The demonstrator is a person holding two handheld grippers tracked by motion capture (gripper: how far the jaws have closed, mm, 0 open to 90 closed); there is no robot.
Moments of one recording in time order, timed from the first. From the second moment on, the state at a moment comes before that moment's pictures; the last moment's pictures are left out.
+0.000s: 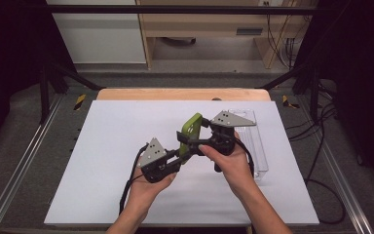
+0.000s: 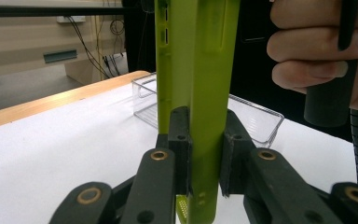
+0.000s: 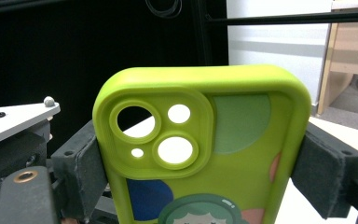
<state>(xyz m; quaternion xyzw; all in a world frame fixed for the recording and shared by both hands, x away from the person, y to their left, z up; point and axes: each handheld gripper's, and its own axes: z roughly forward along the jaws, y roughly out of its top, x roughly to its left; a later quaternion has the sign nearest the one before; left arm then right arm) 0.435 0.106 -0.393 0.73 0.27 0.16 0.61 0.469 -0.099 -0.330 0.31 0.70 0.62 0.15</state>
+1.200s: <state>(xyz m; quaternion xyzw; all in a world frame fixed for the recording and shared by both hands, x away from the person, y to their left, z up) 0.438 0.134 -0.404 0.73 0.30 0.24 0.56 0.497 -0.135 -0.305 0.37 0.68 0.58 0.24</state>
